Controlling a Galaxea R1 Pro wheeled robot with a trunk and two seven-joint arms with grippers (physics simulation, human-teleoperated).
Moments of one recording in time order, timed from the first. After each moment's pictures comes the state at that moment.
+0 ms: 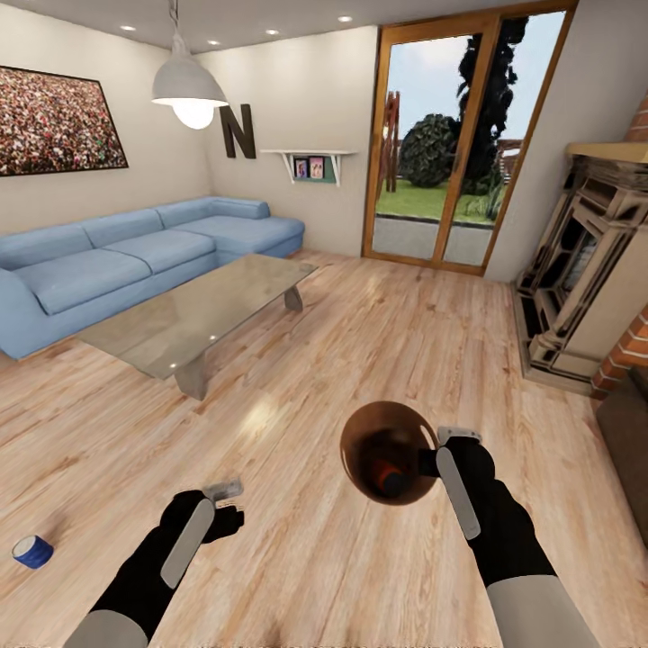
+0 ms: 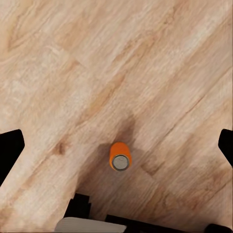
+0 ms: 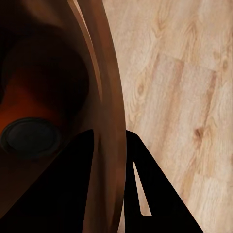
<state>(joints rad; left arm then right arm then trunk) -0.48 0.02 -0.14 -1.01 0.58 0.85 0.52 -0.56 0.05 0.02 -1.27 -0.26 1.05 -0.45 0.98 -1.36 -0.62</state>
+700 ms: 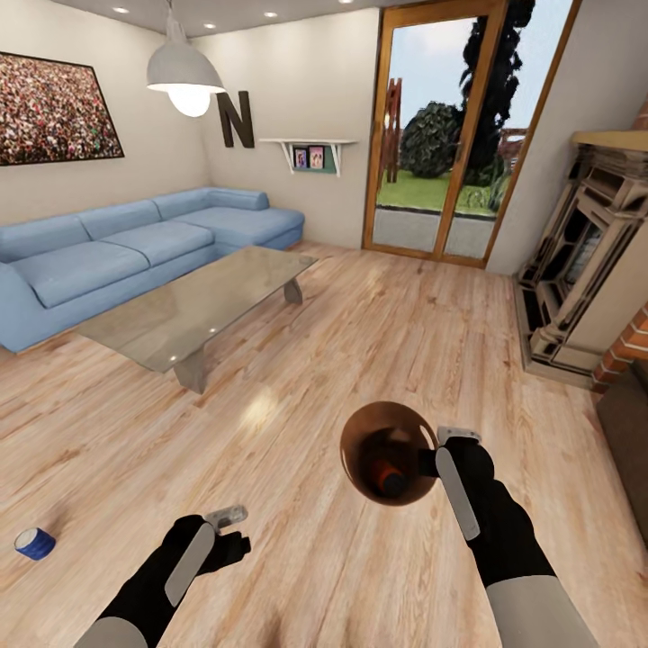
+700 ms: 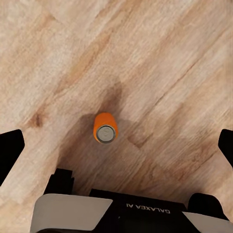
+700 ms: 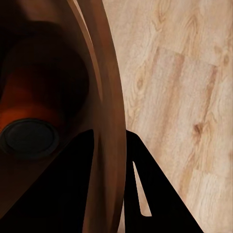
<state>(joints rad) -0.48 0.02 -0.14 -0.81 0.58 0.76 0.35 -0.56 0.05 0.02 -1.27 -0.25 1.05 -0.45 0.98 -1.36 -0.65</state>
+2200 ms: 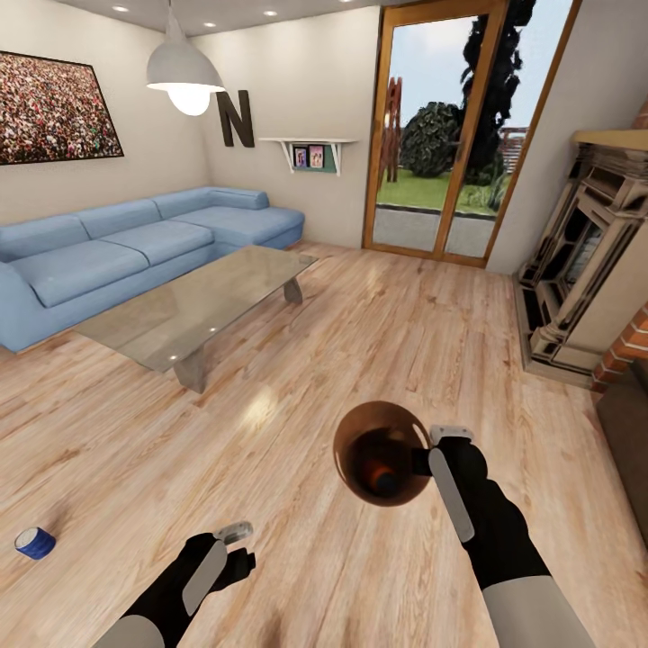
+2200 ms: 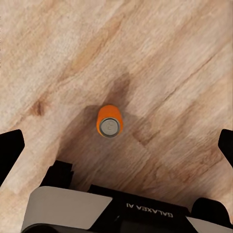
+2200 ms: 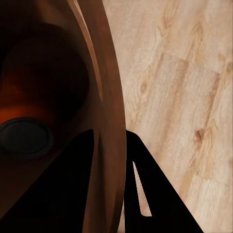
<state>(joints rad) -0.51 -0.03 -0.15 -0.60 0.57 0.59 0.37 -0.56 0.05 0.07 -1.28 -0.25 1.05 -0.45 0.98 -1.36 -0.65</state>
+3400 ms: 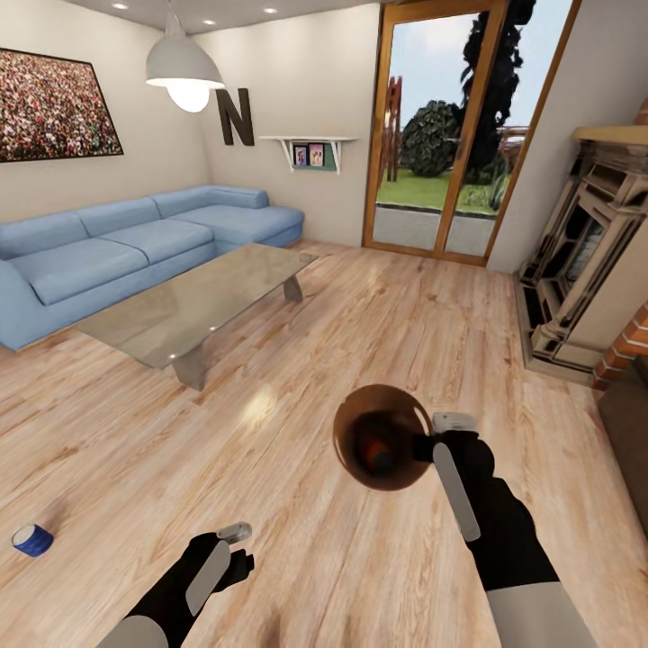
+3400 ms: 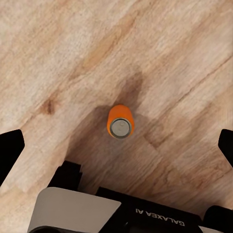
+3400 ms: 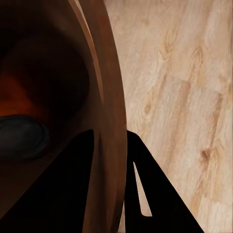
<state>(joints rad) -0.51 -0.04 -0.15 -0.60 0.58 0.59 0.44 -0.55 0.05 0.07 -1.40 -0.25 1.04 -0.44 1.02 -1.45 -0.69</state>
